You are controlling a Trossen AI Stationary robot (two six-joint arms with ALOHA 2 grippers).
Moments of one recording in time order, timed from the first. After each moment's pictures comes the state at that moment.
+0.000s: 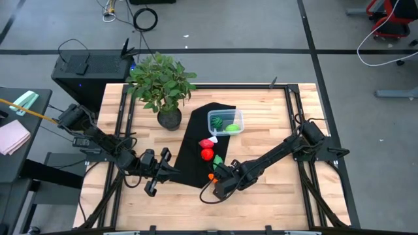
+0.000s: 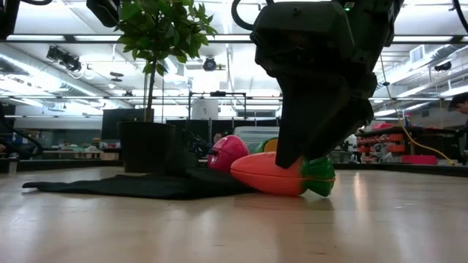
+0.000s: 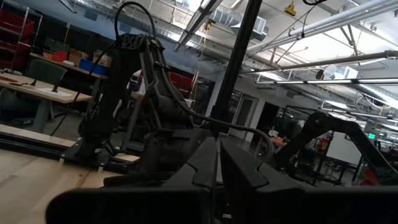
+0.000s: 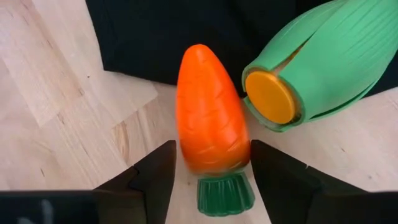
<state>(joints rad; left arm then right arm) -0.67 1.41 0.35 1.46 -0.52 -0.20 0.46 2.00 1.34 -0.55 0.27 1.05</state>
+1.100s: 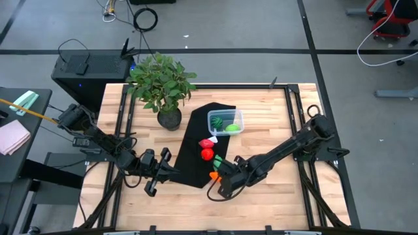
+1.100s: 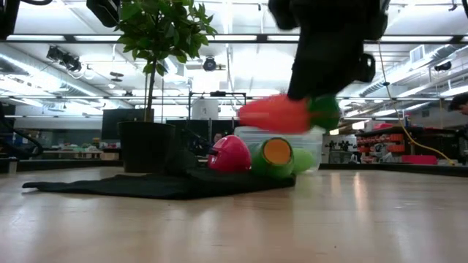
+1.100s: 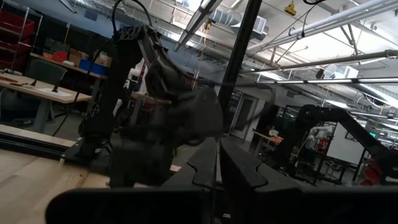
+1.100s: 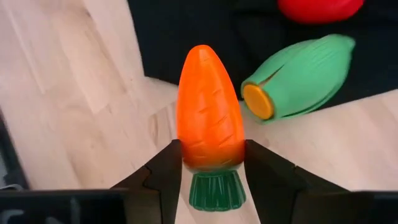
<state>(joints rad) -0.67 1.41 0.35 1.46 -0.52 -0.20 0.47 1.86 1.33 -0.63 0.26 0.99</state>
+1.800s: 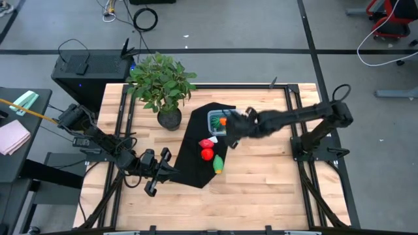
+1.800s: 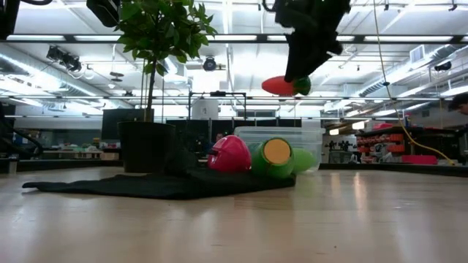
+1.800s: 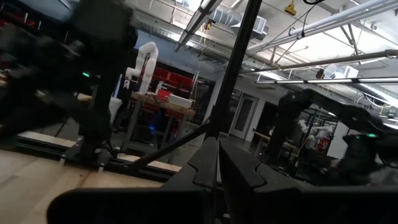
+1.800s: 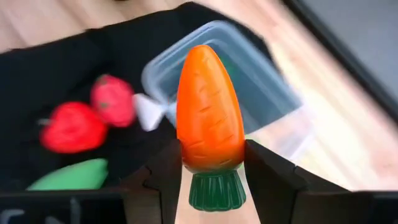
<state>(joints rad) -0.67 1.41 0.35 1.46 -0.52 -0.20 0.10 1.57 1.33 -0.95 0.51 0.64</state>
